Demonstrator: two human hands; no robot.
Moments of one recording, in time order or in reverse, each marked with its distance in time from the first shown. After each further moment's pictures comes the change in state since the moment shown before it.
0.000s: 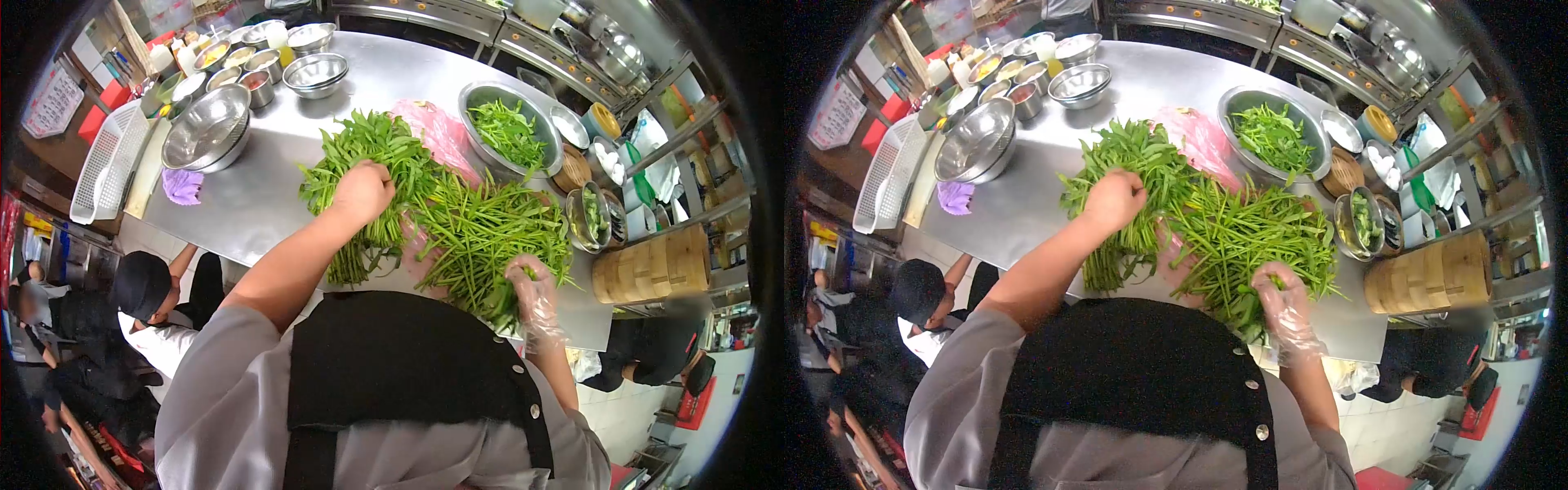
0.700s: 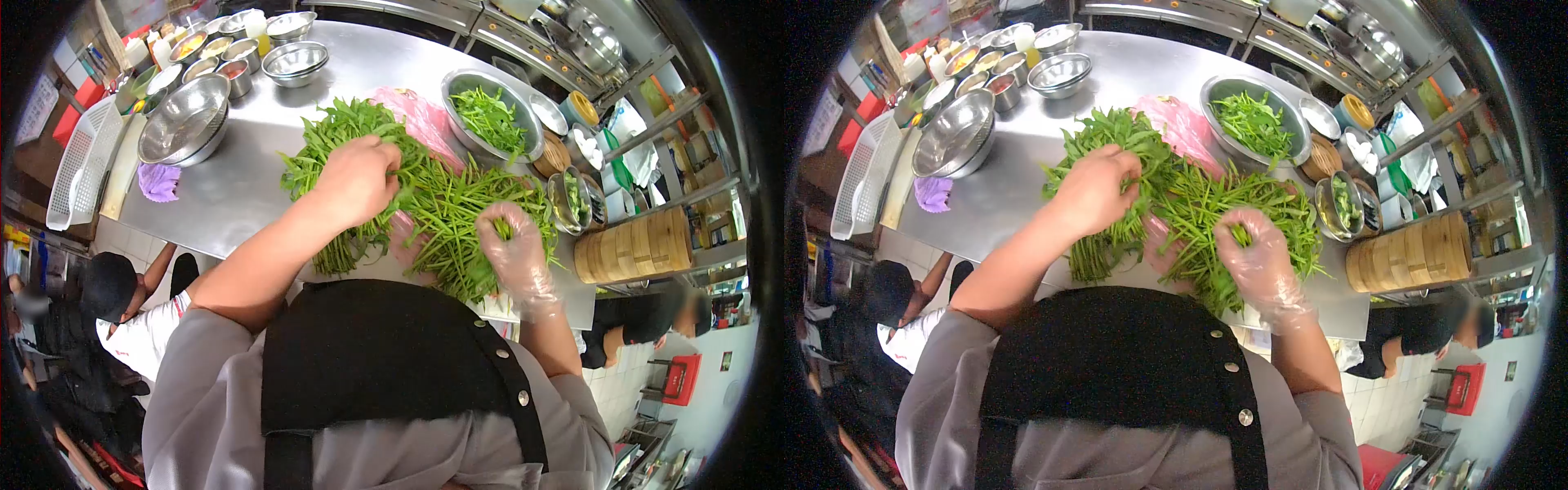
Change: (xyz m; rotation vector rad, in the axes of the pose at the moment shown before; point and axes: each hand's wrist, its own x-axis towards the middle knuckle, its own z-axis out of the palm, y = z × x) left_hand -0.029 0.048 -0.079 -0.081 0.083 0.353; right_hand 0.027 -0.062 0.044 -0.376 0.028 -0.226
